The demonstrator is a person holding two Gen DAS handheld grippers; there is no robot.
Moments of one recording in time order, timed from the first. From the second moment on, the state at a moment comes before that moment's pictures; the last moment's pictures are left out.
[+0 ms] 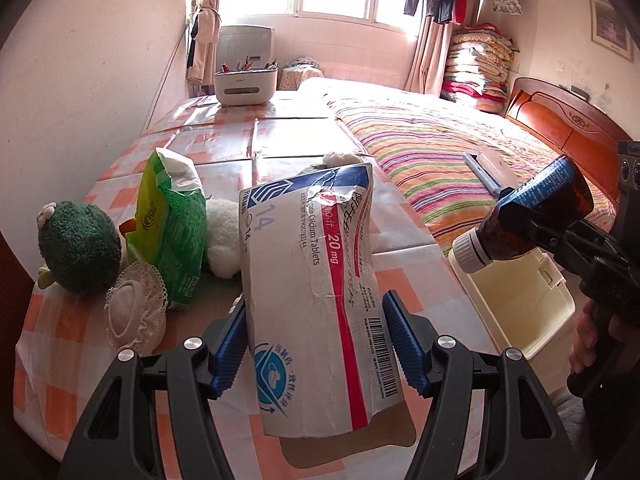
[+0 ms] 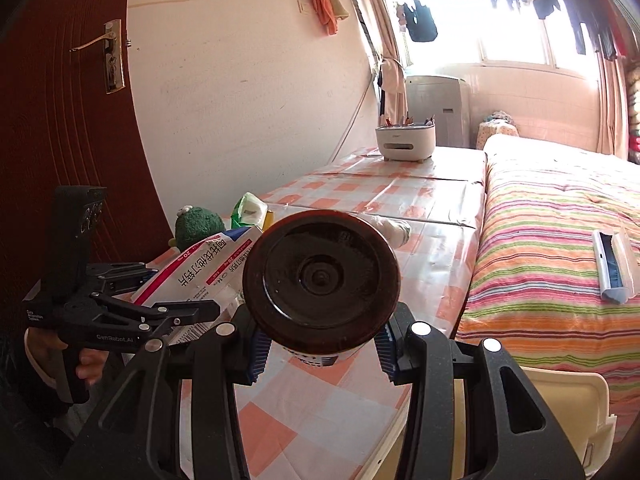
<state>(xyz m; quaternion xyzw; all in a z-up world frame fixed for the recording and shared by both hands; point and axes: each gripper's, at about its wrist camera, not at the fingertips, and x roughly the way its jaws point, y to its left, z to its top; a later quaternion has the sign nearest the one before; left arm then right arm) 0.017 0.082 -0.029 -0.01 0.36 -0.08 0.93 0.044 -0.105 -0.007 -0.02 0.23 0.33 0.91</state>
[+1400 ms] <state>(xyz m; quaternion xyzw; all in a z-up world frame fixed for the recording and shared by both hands) 0.056 -0.061 -0.034 0.02 0.36 -0.24 0.90 0.040 -0.274 -0.030 0.14 0.22 0.04 0.96</state>
